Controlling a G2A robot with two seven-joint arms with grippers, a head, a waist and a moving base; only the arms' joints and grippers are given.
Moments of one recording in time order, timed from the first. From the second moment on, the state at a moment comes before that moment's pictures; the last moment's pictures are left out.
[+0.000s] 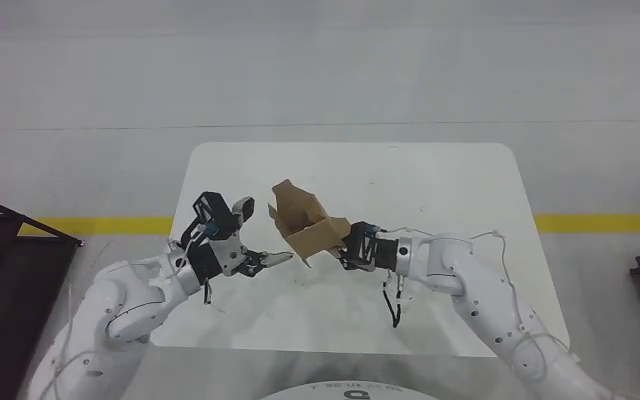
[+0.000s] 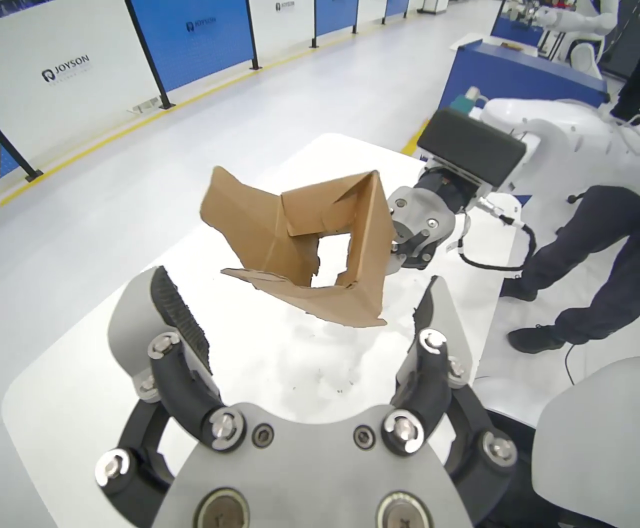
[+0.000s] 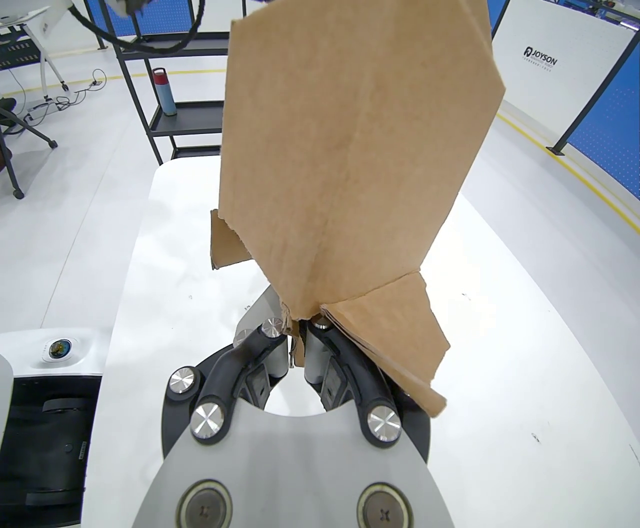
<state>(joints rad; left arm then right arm) 1.84 -0.95 -1.56 -2.22 0.91 -0.59 -0.39 -1.33 -1.04 0.96 -1.72 -1.21 -0.75 0.09</state>
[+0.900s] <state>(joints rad) 1.79 -0.96 -1.42 -2.21 1.06 -0.52 -0.41 -1.31 -1.05 0.93 -1.72 -1.21 -0.76 0.11</state>
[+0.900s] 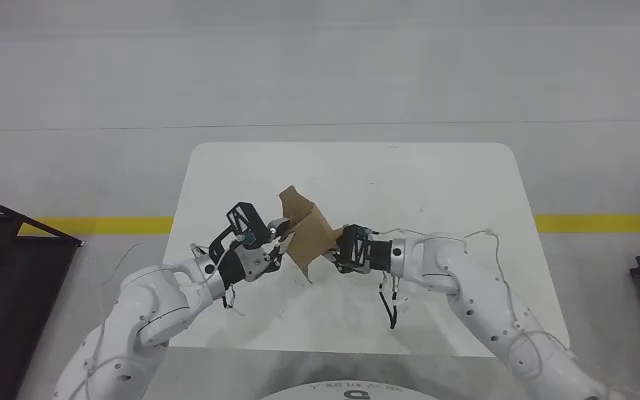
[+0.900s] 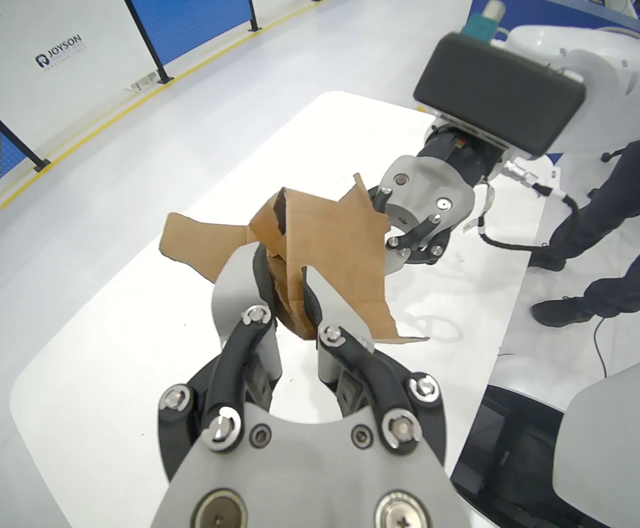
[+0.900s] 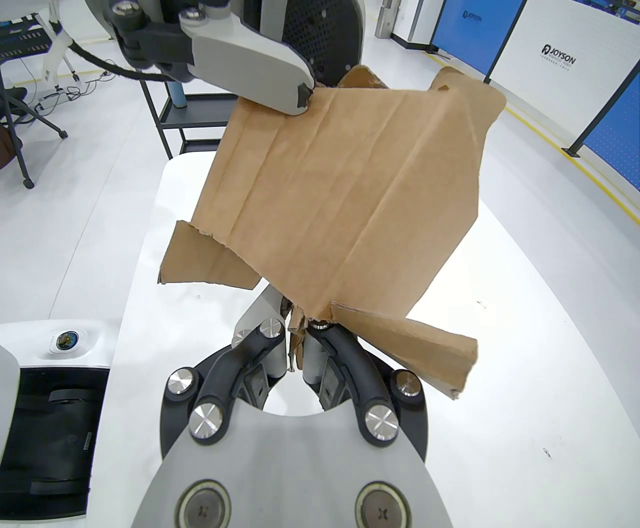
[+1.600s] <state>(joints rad) 1.77 -0.95 -1.41 -2.20 1.01 -0.59 -0.49 -1.32 -1.05 0.94 -1.73 -1.22 -0.76 0.09</state>
